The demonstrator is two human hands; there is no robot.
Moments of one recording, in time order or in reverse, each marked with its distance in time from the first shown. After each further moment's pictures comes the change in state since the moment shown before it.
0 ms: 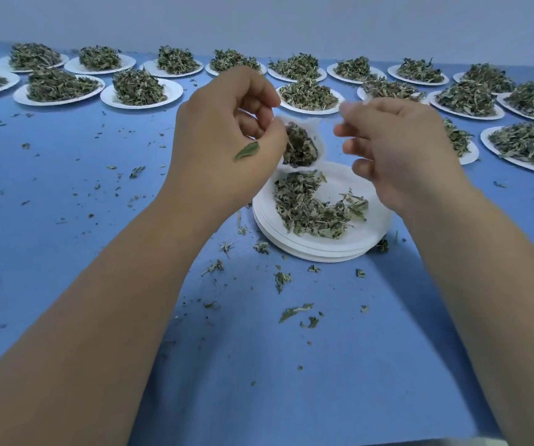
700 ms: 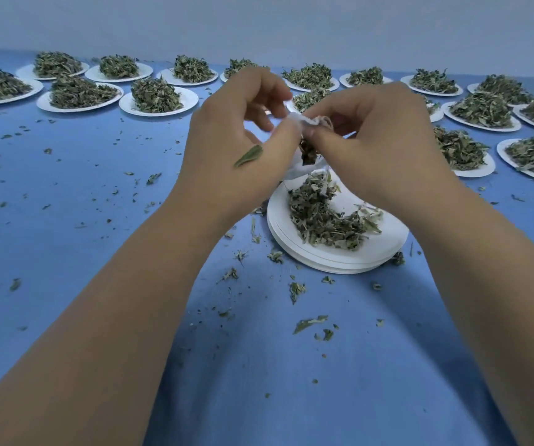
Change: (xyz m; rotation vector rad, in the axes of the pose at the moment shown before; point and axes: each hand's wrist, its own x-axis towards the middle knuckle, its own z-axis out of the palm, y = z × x) left_hand 0.002 0.005 -0.013 -0.020 -0.047 0.033; right_hand -0.014 -0.016 0.030 -0.730 -0.135 -0.611
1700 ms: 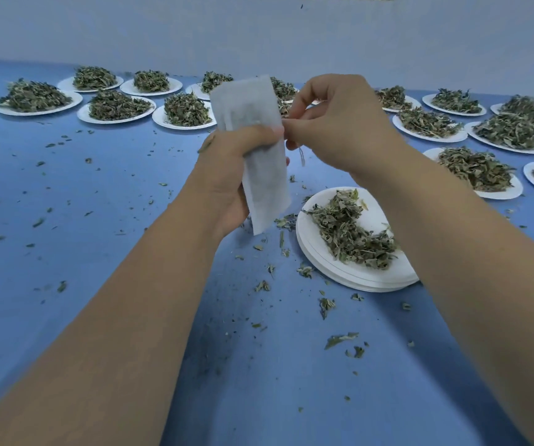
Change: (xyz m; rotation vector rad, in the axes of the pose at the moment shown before) left_hand 0.016 -0.045 -0.019 -0.870 0.005 -0.631; right_hand 0.060 -0.018 0.045 0.314 -0.144 0.150
